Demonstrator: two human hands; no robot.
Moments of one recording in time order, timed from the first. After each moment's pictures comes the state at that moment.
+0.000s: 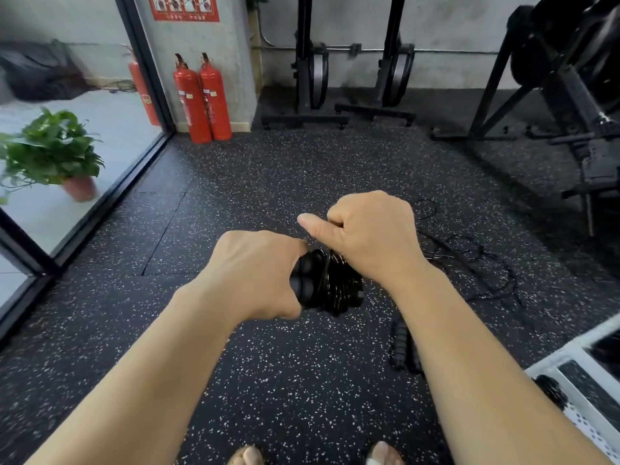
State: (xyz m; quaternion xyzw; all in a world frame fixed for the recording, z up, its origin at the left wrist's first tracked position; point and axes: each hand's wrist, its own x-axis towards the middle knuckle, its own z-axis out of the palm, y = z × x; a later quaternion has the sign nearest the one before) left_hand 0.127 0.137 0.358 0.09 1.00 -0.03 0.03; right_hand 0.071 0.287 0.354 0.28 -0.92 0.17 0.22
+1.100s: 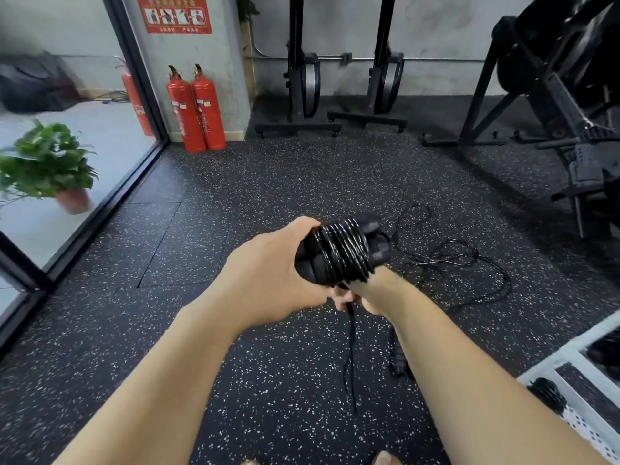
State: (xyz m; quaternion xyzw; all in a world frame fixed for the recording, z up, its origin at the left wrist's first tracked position) left_hand 0.131 0.143 0.365 0.08 0.95 0.29 0.00; right_hand 0.075 0.288 0.322 0.01 -0.76 0.59 -0.28
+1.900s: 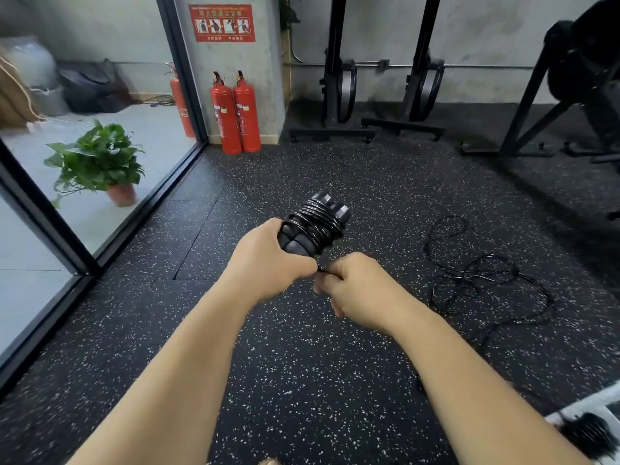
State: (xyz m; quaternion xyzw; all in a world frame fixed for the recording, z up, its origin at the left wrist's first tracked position) left_hand 0.110 0.093 0.339 -0.13 0.88 0.45 -0.04; right_hand 0.093 0.244 0.329 0.18 -0.90 0.36 -0.16
